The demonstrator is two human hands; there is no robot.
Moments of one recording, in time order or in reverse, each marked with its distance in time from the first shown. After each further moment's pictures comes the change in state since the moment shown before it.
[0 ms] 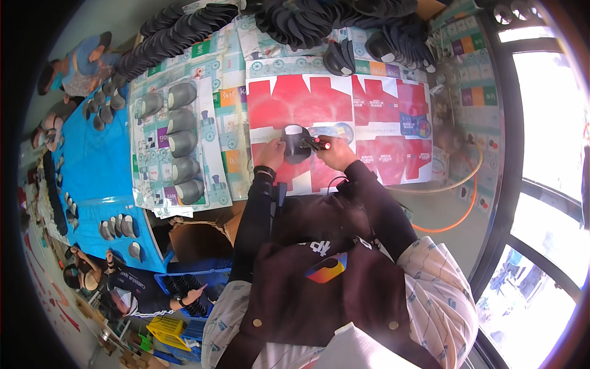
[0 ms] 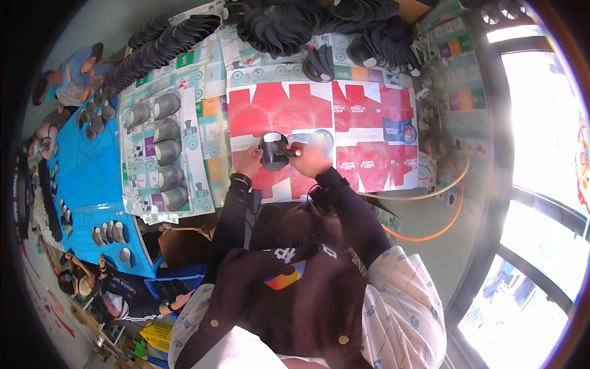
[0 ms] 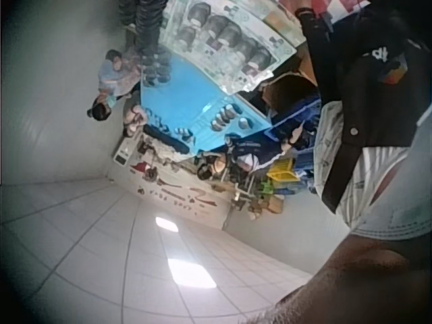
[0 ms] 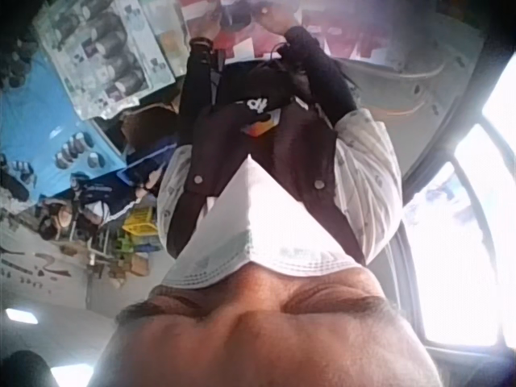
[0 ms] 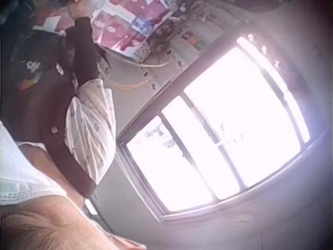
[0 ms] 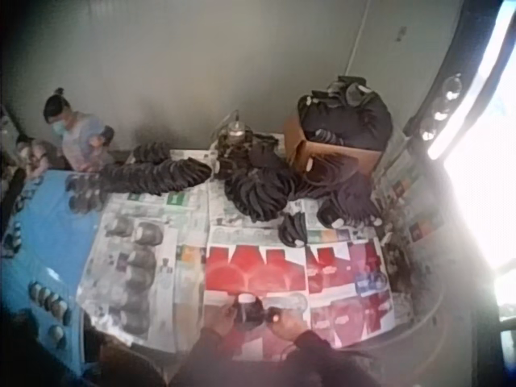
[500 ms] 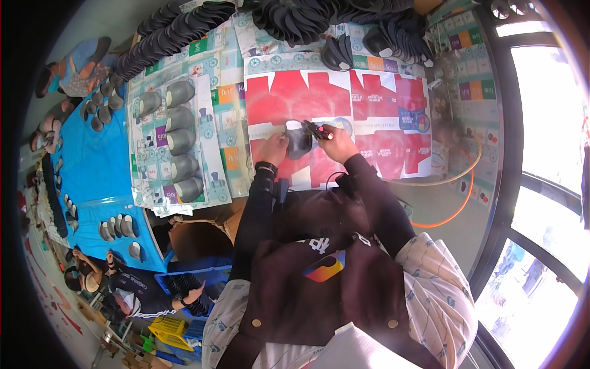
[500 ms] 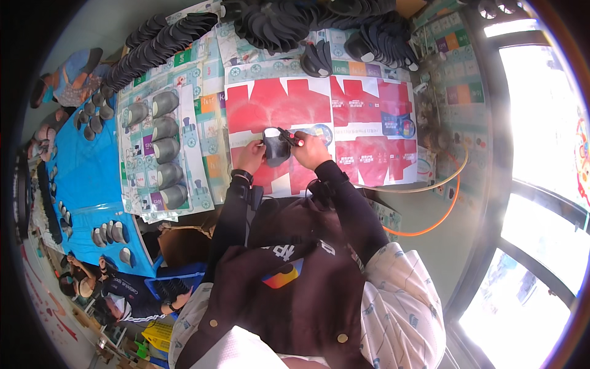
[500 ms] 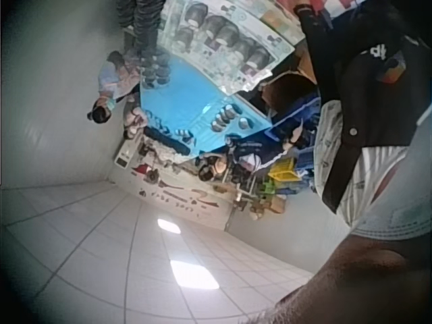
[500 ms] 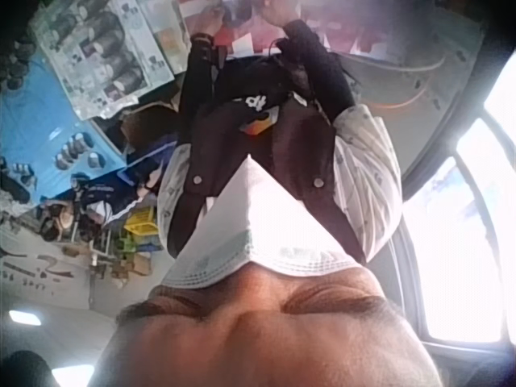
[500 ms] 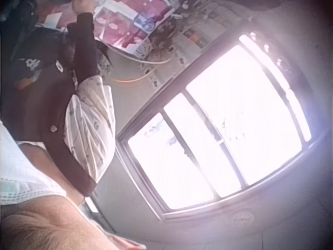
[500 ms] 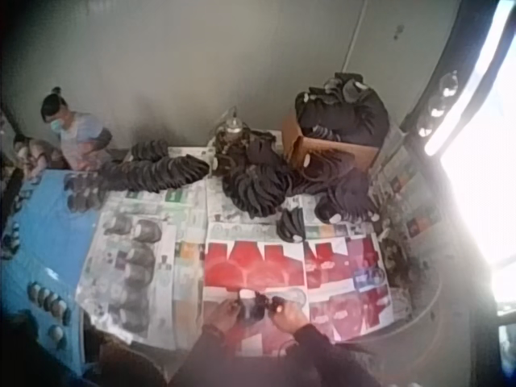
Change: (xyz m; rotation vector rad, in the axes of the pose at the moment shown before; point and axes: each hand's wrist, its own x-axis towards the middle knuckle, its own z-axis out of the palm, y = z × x) left_hand 0.003 -0.008 0.013 -0.083 0.026 0.108; right_hand -0.002 -0.008 -0.008 0.022 0.138 -0.026
